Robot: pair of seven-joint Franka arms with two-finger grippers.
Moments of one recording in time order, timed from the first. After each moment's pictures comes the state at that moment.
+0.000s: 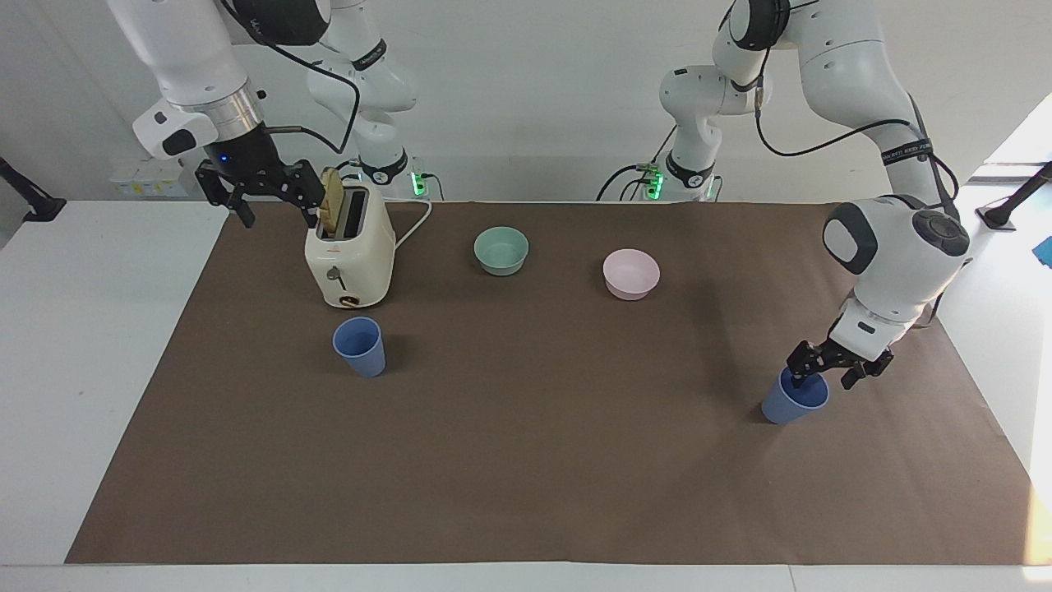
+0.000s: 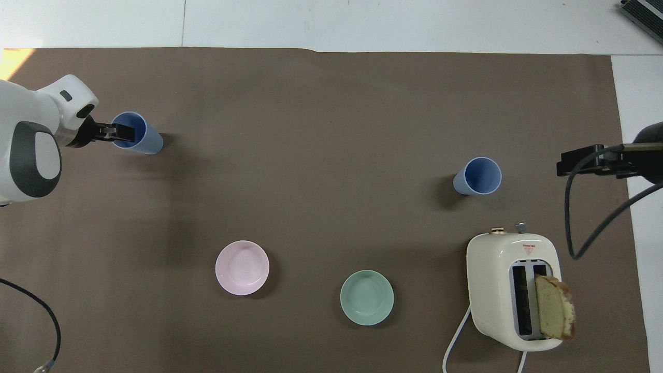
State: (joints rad) left arm -0.02 0.36 0.07 -1.78 -0.10 2.28 0.18; right arm -0.11 -0.03 0.12 -1.61 0.02 1.61 0.06
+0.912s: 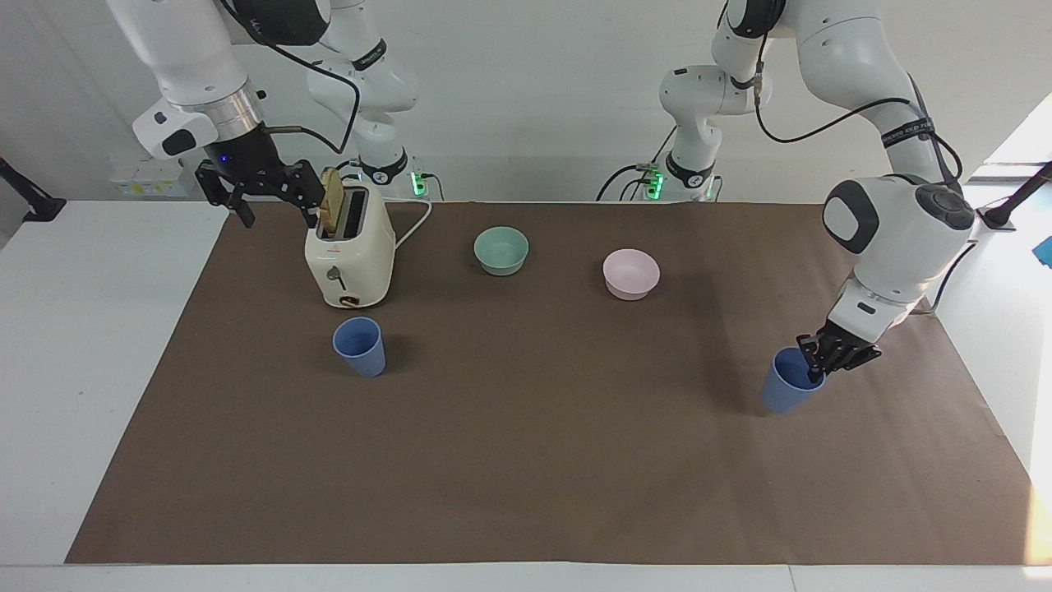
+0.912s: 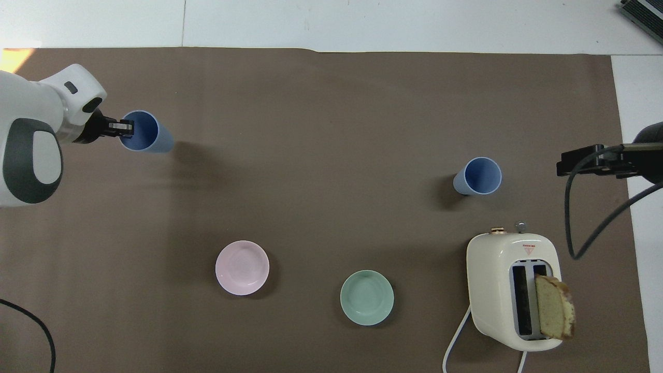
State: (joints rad) left arm -0.11 0.25 0.04 -1.77 -0.10 2.21 0.09; right arm -0.11 -0.03 0.12 -1.61 0.02 1.61 0.06
